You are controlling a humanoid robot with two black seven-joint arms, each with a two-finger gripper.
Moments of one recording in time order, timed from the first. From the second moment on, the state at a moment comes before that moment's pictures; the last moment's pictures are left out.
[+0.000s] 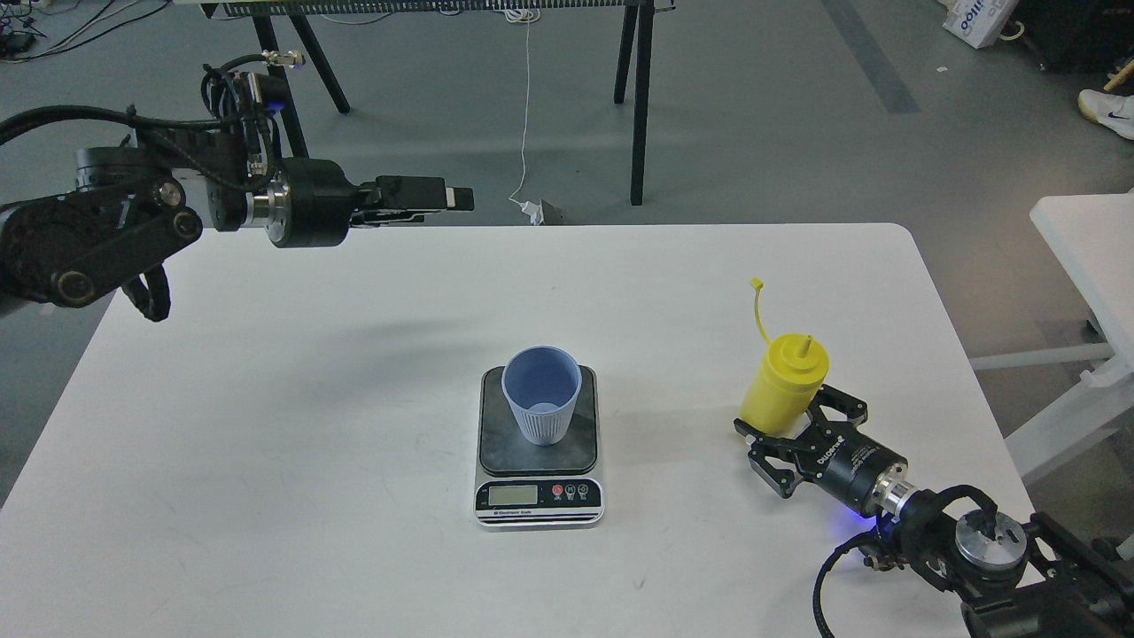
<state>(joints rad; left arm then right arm) -1.21 0.57 -0.09 -0.89 1.14 -0.49 -0.49 0.28 -0.21 1.12 0.71 0.31 0.49 -0.49</state>
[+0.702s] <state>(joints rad) -0.80 0.52 -0.63 -0.59 0.65 -0.49 -0.49 1.06 -0.26 0.93 1.10 -0.98 0.42 -0.49</state>
